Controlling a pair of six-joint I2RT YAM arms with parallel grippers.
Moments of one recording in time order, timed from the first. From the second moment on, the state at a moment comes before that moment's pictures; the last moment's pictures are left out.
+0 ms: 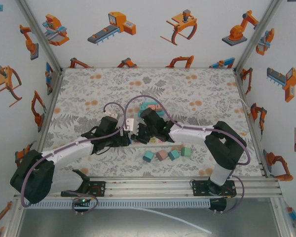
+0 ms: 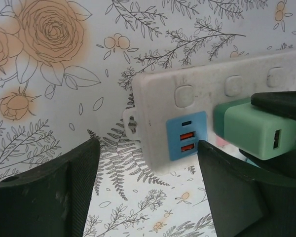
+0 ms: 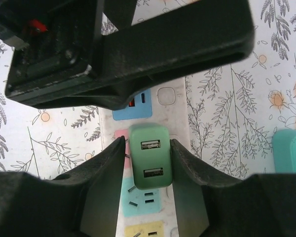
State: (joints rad) left arm -0.65 1.24 0.53 -0.17 -0.04 -0.55; right arm 0.93 1.73 1.00 0.00 -0.38 -0.51
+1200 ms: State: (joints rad) left arm -0.65 1.32 0.57 -0.11 -0.02 -0.58; right arm 0.89 1.64 0.99 0.05 -0.43 -0.44
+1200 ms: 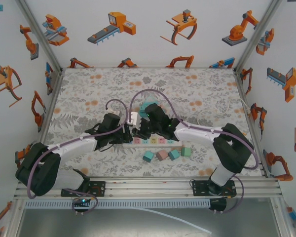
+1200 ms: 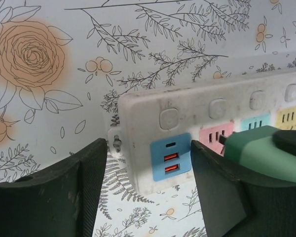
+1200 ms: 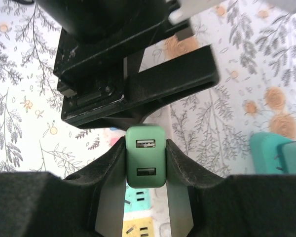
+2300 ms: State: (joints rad) left arm -0.67 0.61 0.73 -0.47 0.24 -0.39; right arm 0.89 1.36 0.66 0.28 -0.33 0.74
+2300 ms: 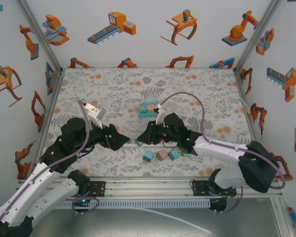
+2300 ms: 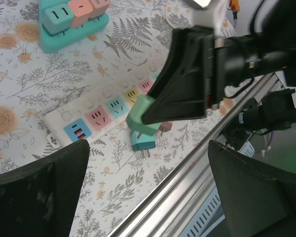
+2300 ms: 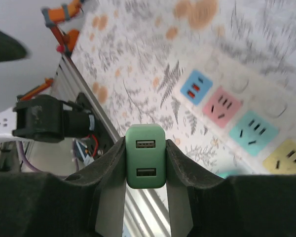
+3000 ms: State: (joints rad) left arm -0.71 0.73 0.73 -0.55 0.17 -0.38; right arm 0.99 1.74 0.81 0.22 -0.31 0.78
